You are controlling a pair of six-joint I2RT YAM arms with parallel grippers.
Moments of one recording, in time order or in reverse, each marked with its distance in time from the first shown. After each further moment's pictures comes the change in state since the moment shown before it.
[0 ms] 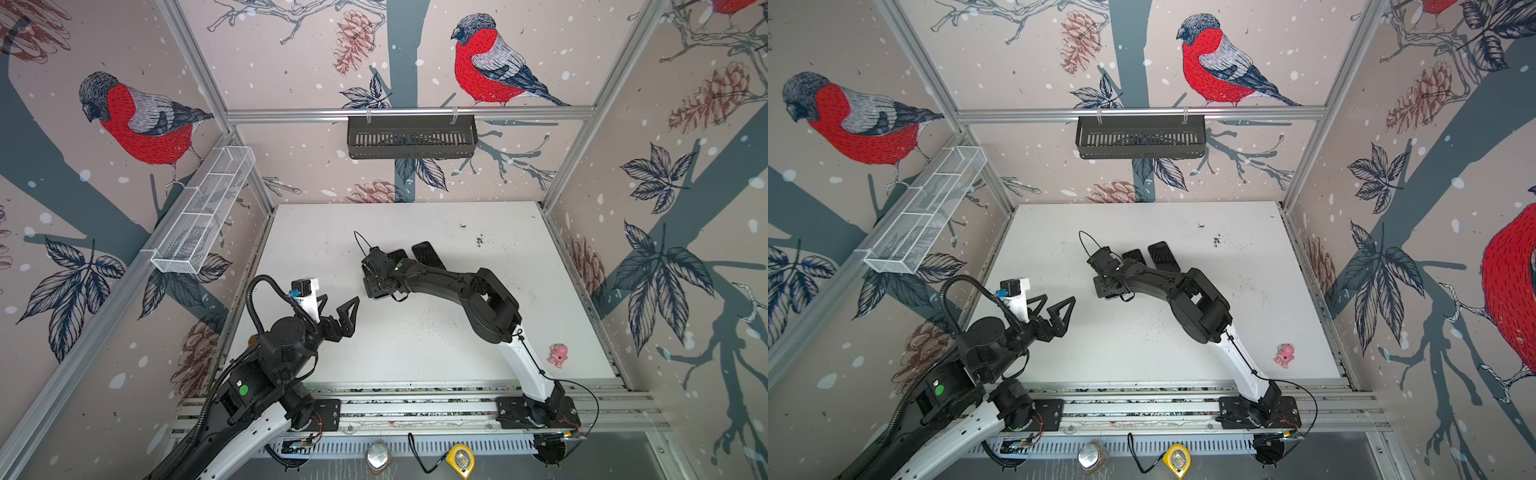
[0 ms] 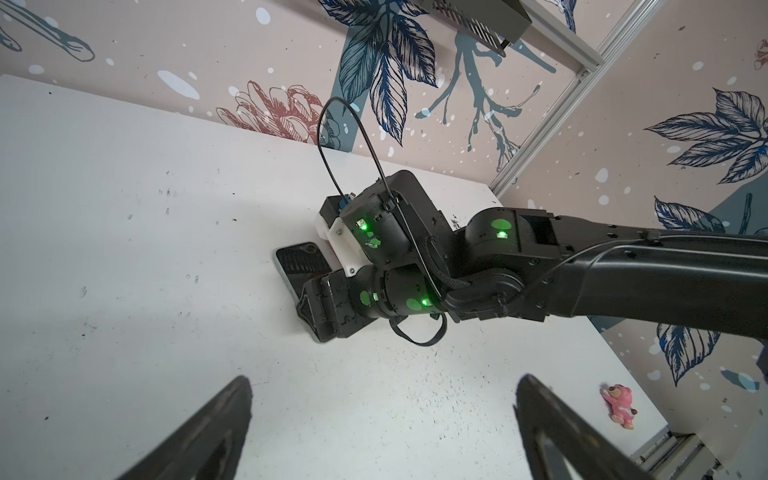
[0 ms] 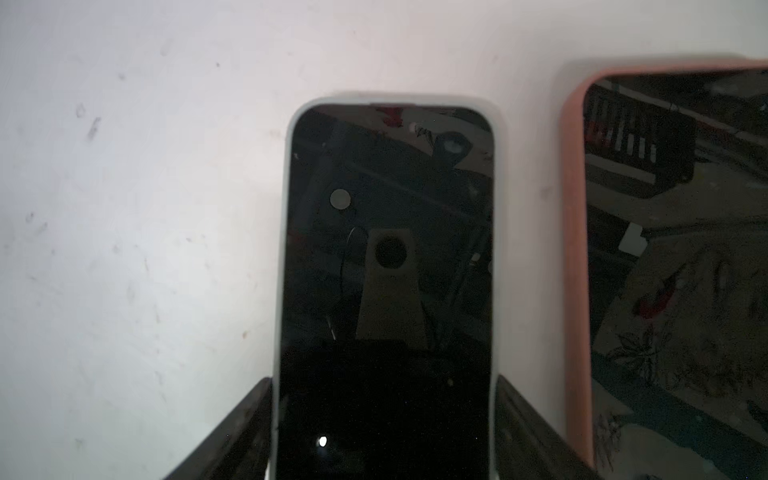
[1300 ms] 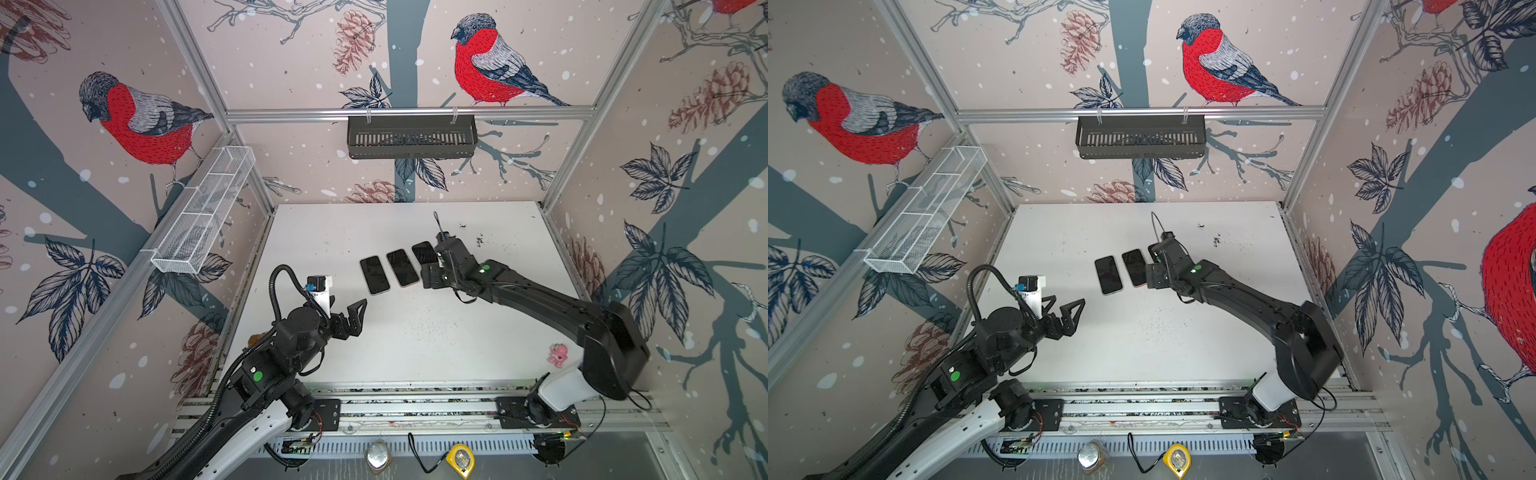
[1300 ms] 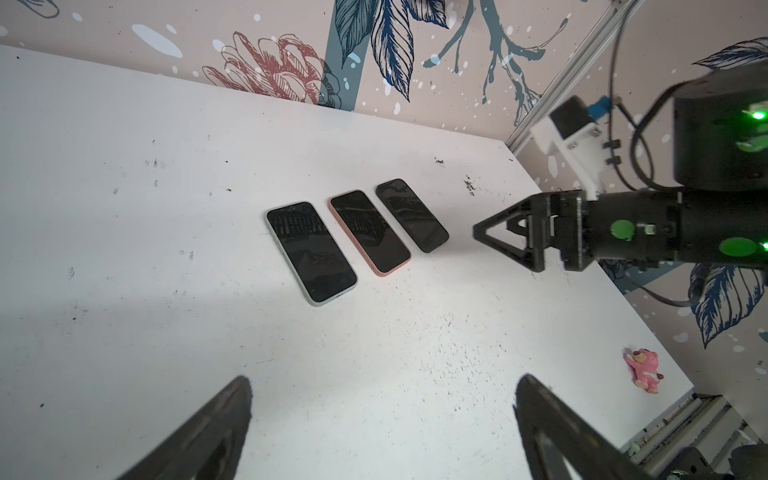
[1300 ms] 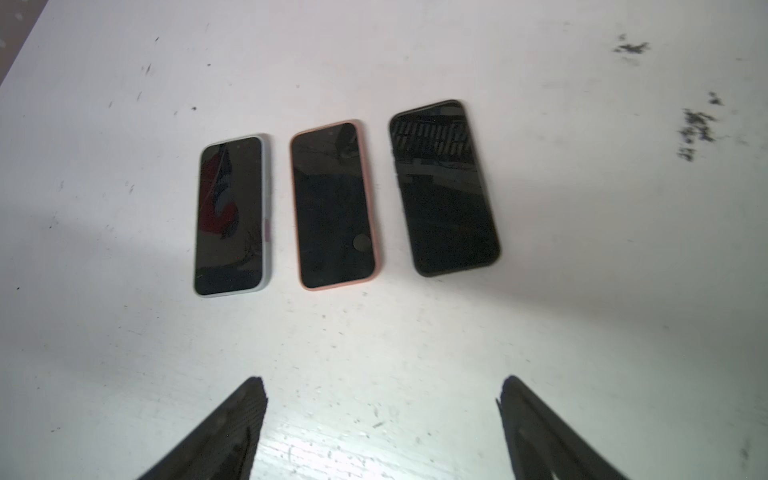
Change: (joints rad) left arm 0.016 0.118 -0.002 0.003 0.050 0.025; right arm -0.230 -0.890 -0.755 0.076 0.026 -0.031
